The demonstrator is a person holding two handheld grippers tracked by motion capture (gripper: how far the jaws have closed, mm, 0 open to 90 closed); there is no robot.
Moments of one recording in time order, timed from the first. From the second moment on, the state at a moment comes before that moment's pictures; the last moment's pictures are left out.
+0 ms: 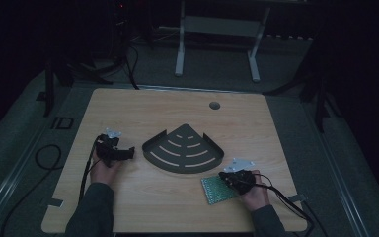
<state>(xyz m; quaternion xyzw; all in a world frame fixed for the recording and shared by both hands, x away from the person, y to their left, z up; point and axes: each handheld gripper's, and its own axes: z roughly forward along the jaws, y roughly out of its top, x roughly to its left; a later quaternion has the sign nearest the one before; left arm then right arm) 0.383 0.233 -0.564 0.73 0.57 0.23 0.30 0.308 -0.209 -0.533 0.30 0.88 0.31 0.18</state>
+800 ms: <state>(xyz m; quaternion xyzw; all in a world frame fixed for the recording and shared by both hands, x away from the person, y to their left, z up) 0.383 0.233 -0.564 0.73 0.57 0.23 0.30 0.312 -0.245 -0.528 0.37 0.87 0.28 0.19</state>
